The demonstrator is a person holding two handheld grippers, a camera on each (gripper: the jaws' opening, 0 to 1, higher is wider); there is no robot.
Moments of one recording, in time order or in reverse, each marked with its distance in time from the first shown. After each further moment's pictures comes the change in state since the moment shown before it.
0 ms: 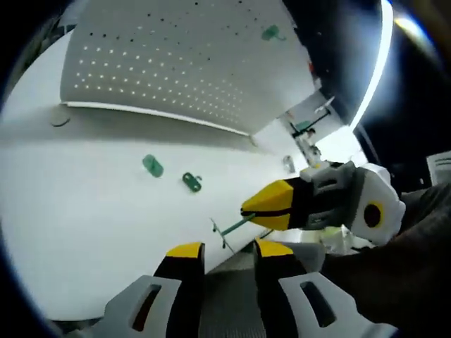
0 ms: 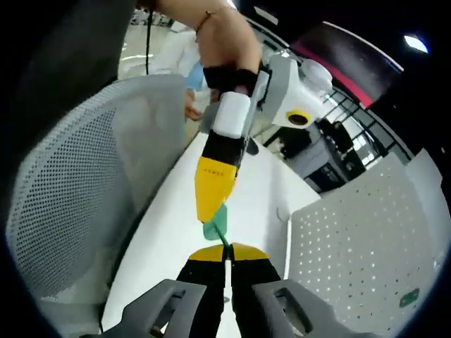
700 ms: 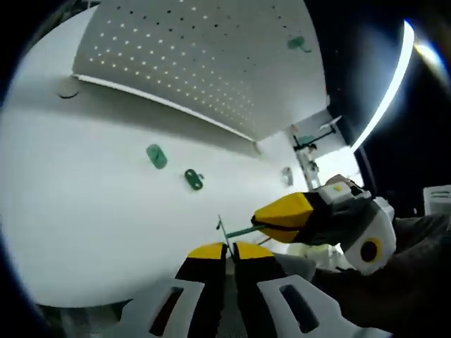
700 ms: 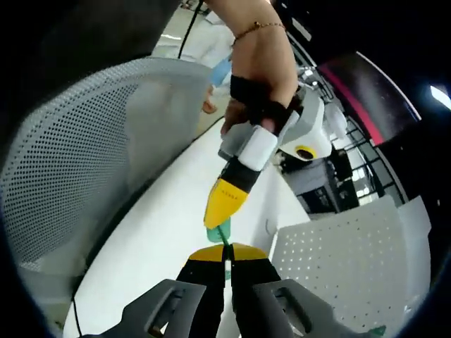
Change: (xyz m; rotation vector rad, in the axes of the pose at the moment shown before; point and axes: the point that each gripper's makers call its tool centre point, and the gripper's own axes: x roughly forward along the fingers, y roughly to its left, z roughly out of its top) left arm 0.005 0.004 0.003 -0.169 -0.043 -0.031; right arm -0.002 -0.004 0.009 -0.206 -0.010 -0.037
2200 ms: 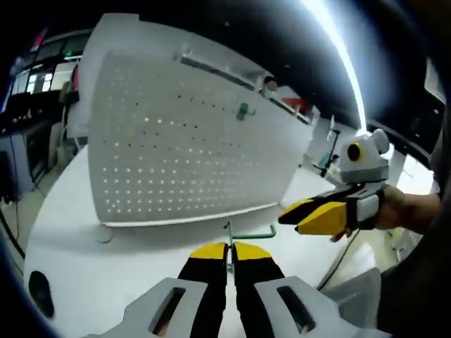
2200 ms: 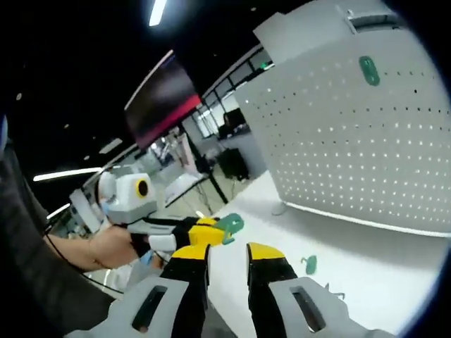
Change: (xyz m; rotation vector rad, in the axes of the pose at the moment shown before) left arm -0.041 -0.033 0.081 0.592 -0.509 0.228; right arm -0.051 -0.069 -0.013 1.585 -0.436 -0.167
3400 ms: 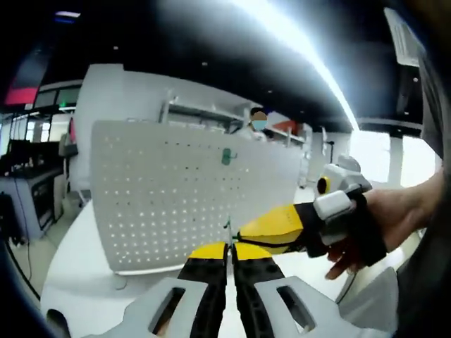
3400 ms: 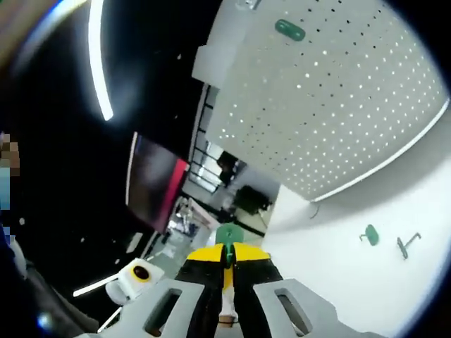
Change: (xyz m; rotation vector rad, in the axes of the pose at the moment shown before) left arm -0.013 -0.023 0.044 0.211 -0.235 0.021; right arm 0.020 0.015 0.034 0.576 -0.289 0.084
